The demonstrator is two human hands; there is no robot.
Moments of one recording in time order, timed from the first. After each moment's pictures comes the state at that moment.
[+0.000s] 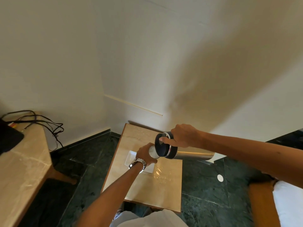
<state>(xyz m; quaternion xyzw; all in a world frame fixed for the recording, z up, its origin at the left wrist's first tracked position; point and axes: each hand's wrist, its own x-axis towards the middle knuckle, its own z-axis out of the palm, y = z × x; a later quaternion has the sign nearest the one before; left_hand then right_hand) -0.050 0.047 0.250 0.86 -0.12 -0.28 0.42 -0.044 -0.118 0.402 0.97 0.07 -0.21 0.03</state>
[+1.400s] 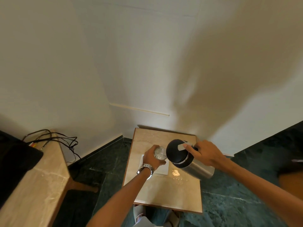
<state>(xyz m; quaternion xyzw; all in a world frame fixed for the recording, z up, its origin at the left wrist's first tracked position) -0.052 0.039 0.240 0.85 -0.07 -0.24 0.46 -0.130 -0.193 0.319 0.97 -0.07 -0.04 -0.24</state>
